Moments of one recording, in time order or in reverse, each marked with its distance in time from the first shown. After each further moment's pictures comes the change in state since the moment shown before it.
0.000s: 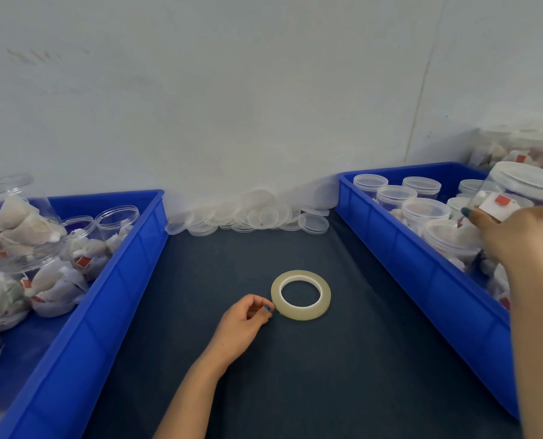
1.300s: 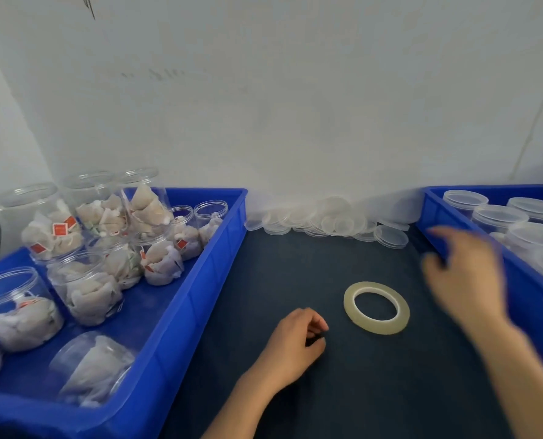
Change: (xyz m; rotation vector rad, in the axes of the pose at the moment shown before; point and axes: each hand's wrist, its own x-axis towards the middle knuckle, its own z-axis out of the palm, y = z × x) left_hand -0.057 0.006 -0.026 0.360 0.050 0.170; right_hand -0.142 -0.033 0.113 0.083 -0.180 -0.898
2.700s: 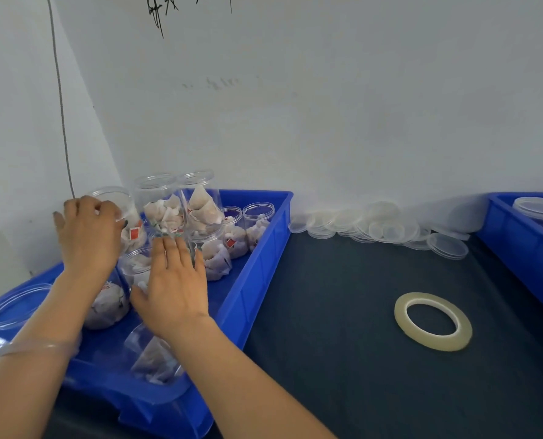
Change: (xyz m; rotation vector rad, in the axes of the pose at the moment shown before) left_hand -0.065 -0.110 -0.327 1.077 0.951 -0.378; right_hand -0.118 -0.375 0.132 0.357 -0.566 -0.608
